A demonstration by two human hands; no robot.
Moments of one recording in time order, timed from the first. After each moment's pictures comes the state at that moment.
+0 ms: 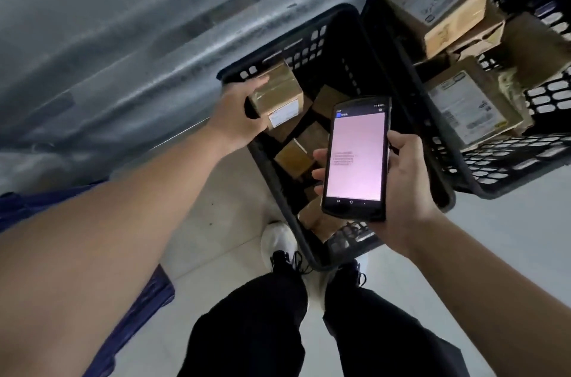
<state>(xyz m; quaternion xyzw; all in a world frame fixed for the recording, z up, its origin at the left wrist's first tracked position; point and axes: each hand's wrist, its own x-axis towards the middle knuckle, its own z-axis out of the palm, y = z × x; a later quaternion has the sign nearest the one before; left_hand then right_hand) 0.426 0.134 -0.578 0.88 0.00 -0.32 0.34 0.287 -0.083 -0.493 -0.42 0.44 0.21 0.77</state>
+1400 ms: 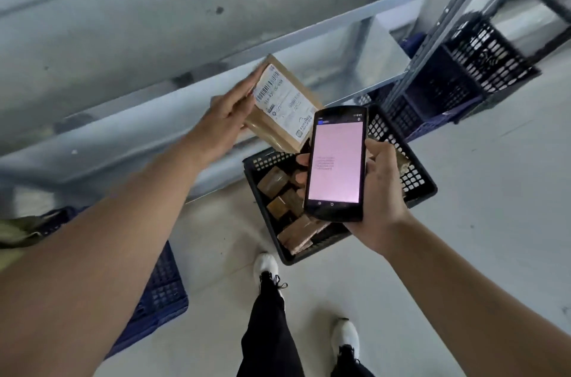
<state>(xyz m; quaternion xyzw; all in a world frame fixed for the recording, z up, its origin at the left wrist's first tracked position) 0.346 0.103 -0.068 0.79 -0.09 -0.19 0.57 0.199 -0.118 -0.028 -0.43 0.25 0.17 0.85</state>
